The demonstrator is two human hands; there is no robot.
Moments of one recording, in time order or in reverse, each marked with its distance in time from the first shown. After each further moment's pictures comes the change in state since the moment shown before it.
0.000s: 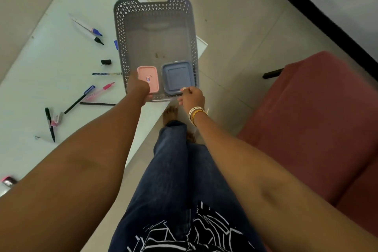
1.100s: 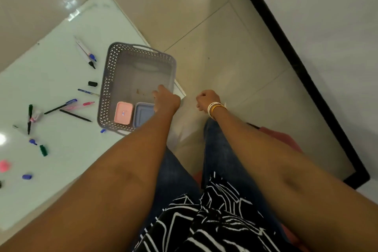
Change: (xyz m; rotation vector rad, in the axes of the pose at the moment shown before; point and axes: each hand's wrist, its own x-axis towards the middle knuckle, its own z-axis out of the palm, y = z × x) left_hand -0.077 0.168 0.176 0.401 0.118 0.026; right_hand 0.183 -0.176 -0.164 -0.679 -0.346 -0.113
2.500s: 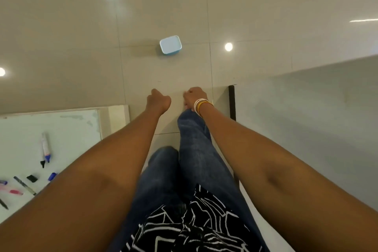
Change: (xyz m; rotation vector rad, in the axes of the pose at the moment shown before) left_hand 0.346 0.414 -0.277 -0.580 0.010 -0.274; right_hand 0.320 -0.567 -0.238 -0.474 -0.175 -0.262
